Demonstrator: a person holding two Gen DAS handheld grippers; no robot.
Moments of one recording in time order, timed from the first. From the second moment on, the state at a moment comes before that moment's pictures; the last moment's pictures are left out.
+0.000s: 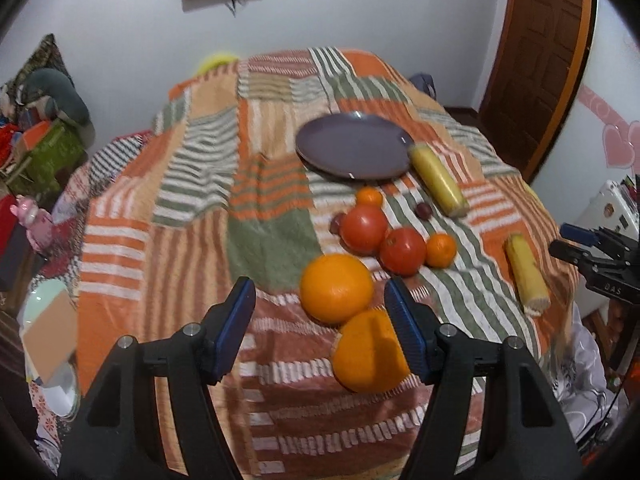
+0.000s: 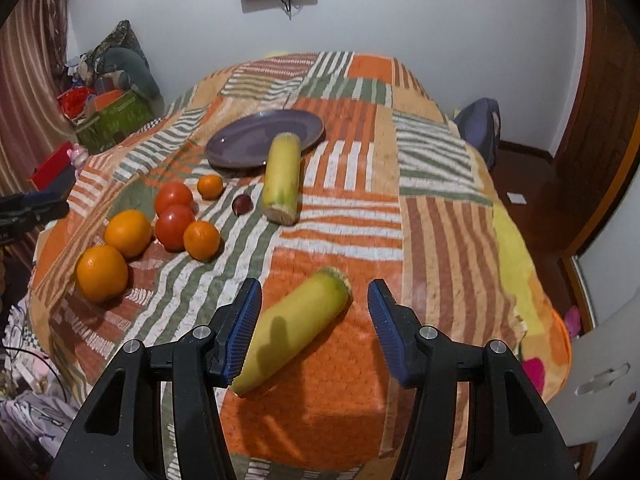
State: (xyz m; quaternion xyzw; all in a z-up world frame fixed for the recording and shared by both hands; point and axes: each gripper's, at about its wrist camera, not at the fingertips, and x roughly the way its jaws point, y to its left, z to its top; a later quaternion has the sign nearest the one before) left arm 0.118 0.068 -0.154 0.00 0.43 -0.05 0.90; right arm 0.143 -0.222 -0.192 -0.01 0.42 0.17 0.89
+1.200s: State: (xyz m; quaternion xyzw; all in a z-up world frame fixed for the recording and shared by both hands) left arm 0.140 0.039 -0.233 -0.04 0.54 -0.10 0.83; right arm 0.172 -0.209 -0.248 0.03 0.51 0.21 0.83
